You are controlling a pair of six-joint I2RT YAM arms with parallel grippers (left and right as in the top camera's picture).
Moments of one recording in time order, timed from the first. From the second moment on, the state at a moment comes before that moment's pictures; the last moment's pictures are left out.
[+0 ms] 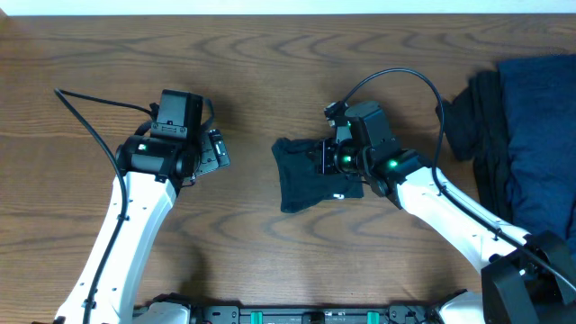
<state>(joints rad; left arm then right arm) -0.17 1.34 1.13 -0.98 -0.17 -0.47 0.51 1.57 0.93 -0.16 -0.41 0.54</state>
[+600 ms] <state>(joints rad) -0.17 1.34 1.13 -0.98 -0.17 -0.47 0.52 1.59 0.93 -0.12 -0.34 0.60</state>
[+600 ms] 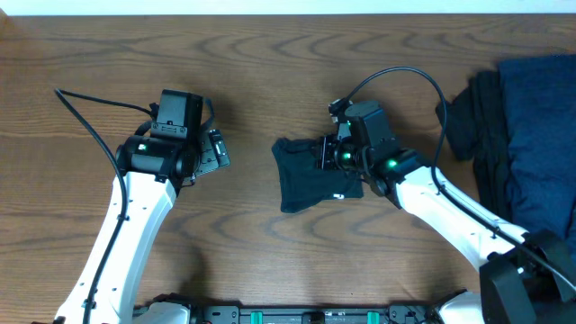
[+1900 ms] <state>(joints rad) -0.17 1.34 1.13 -0.98 -0.17 -0.47 0.22 1.42 0.94 -0.09 -0.51 0.58</state>
